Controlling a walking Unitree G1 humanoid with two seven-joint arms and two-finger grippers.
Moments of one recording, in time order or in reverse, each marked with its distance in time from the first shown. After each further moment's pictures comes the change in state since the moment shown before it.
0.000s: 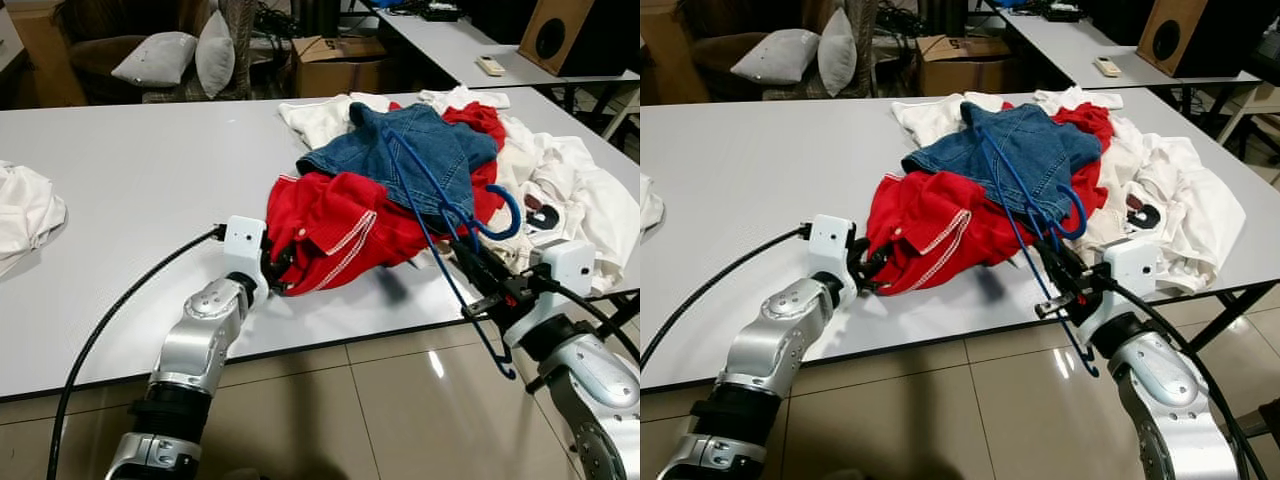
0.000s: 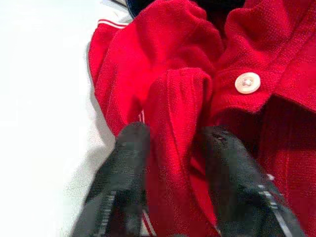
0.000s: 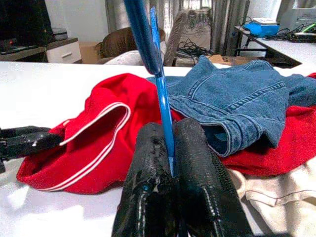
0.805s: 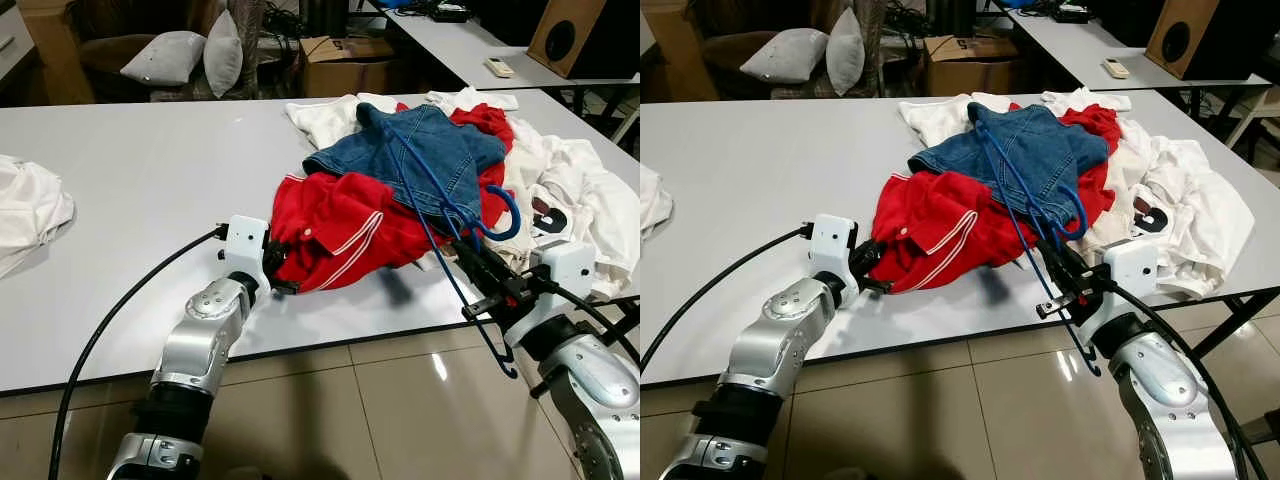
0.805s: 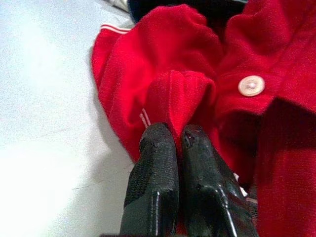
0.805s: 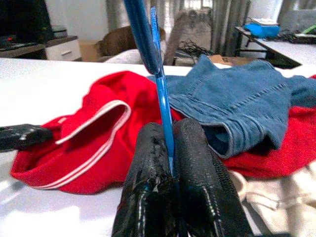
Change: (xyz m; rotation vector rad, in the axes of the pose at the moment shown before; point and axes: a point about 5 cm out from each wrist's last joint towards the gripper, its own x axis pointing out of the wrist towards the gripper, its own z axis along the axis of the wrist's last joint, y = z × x) left arm 0.000 -0.003 0.002 0.001 -0.019 -0.028; right arm 0.000 -0.003 -0.005 -0.013 0.006 -0.025
